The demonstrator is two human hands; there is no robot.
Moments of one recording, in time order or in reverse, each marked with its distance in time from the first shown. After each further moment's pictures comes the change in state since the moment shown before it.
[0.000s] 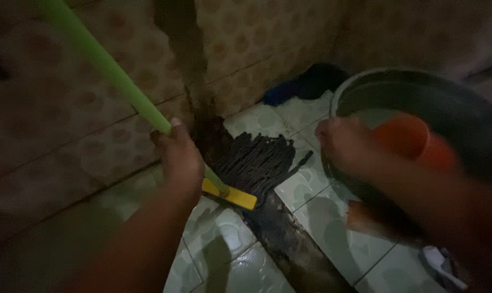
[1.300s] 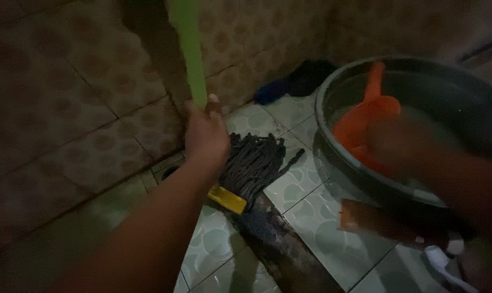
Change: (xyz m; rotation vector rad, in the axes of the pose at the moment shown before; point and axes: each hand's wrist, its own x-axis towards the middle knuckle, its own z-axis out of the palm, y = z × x) left_hand -0.005 0.013 0.069 0.300 -0.163 0.313; right_hand 0.012 0.085 -0.002 0.215 -0.141 0.198
